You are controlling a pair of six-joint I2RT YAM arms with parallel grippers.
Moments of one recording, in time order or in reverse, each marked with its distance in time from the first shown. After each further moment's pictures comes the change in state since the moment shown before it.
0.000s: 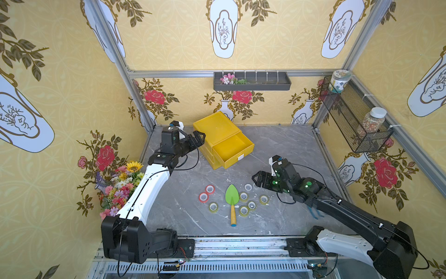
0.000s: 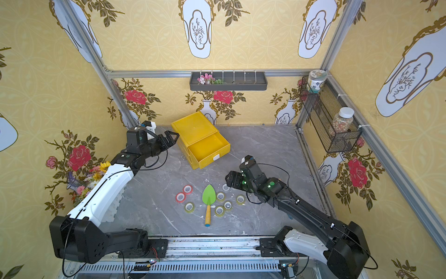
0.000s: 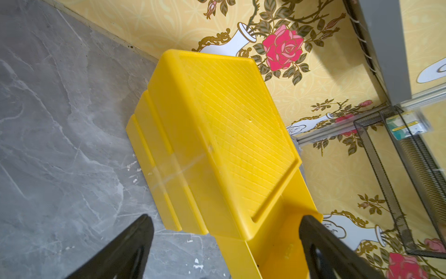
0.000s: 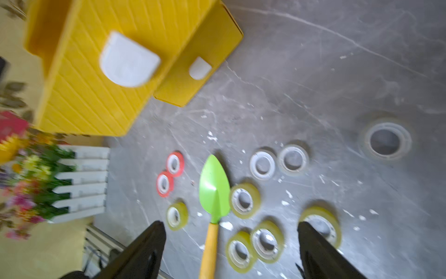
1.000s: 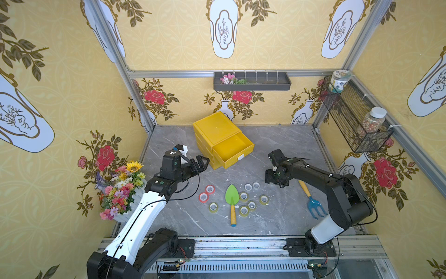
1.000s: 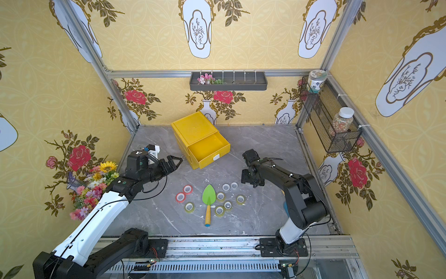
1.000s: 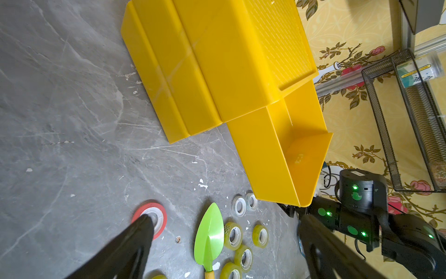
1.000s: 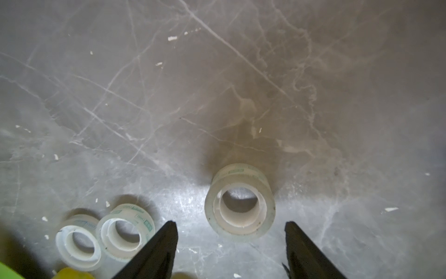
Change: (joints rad) left arm -0.080 -0.280 -0.302 -0.093 0.027 -0.043; right arm -0.303 0.527 0.145 -0.084 0.075 -0.280
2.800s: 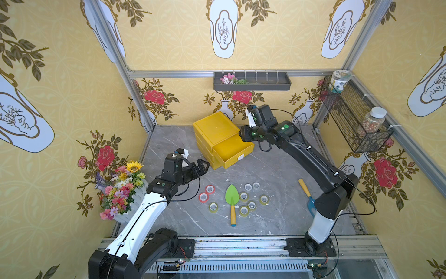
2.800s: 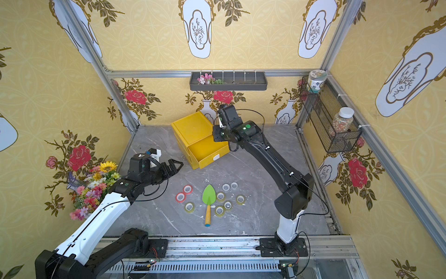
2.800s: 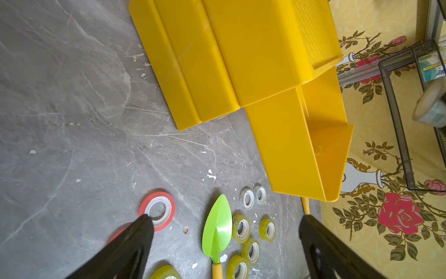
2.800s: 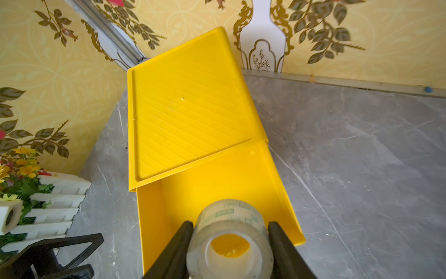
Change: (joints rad) left arm -0.003 -0.001 -0.056 0.004 0.003 -0.005; right arm 0.231 0.203 1.025 -0.245 -0.013 -0.161
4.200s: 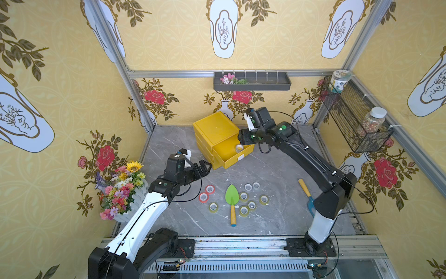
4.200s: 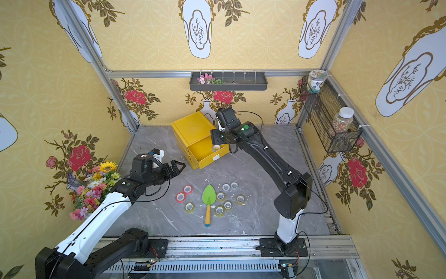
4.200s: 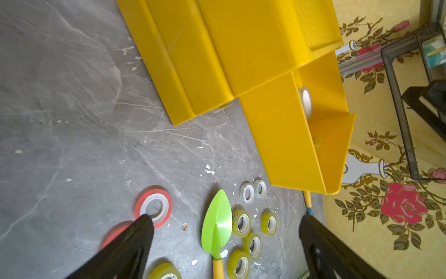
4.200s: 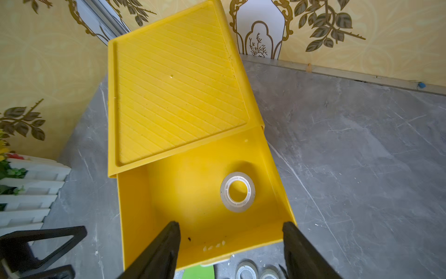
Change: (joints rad) left arm -0.068 0.009 0.005 0.003 -0.010 0.011; right arm 0.006 -0.092 -0.118 -0.002 0.032 -0.035
